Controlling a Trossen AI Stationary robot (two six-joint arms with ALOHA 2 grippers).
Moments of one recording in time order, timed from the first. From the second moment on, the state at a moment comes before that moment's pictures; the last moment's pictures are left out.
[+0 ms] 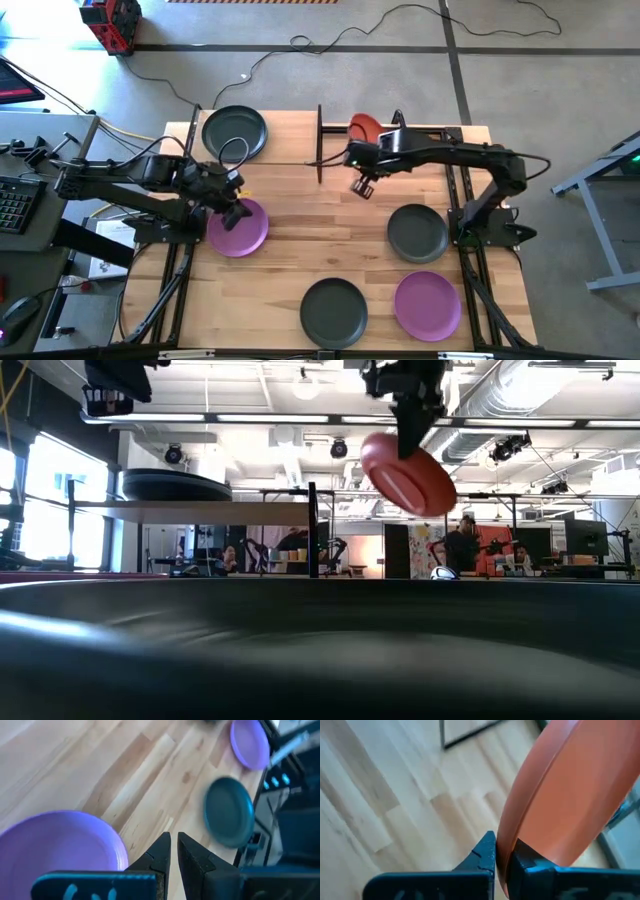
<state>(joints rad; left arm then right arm) -0.06 0.89 0.98 -0.93 0.05 -0.77 -0.14 1.68 1.68 -1.27 0.35 0.31</state>
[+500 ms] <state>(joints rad) 0.18 0.89 0.98 -0.68 -0.02 -0.95 -0.17 1.64 1.91 -1.17 0.48 -0.26</state>
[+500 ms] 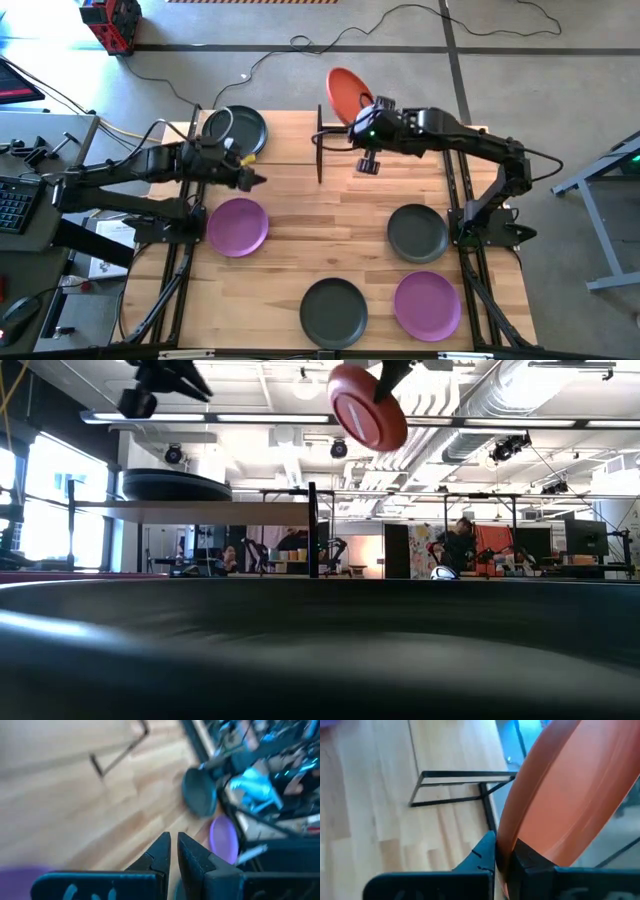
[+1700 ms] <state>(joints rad) 0.56 1.06 0.98 -0.09 -0.01 -0.77 -0.18 1.64 1.98 -1.22 0.49 -0.69</state>
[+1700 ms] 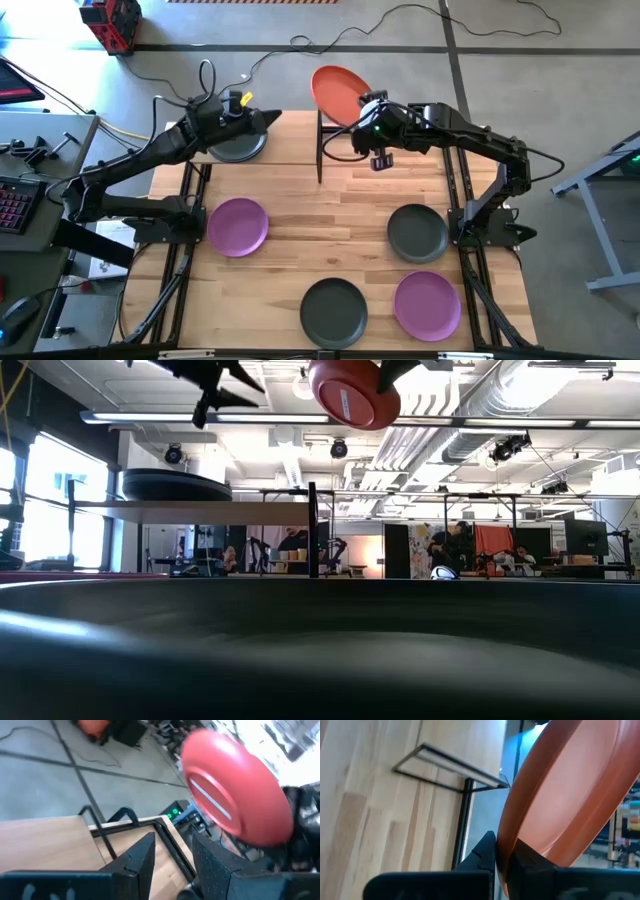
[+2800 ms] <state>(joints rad) 0.65 1.08 0.98 -0.29 0.32 -0.97 -0.07 1.79 1.98 -1.32 0.50 -1.08</state>
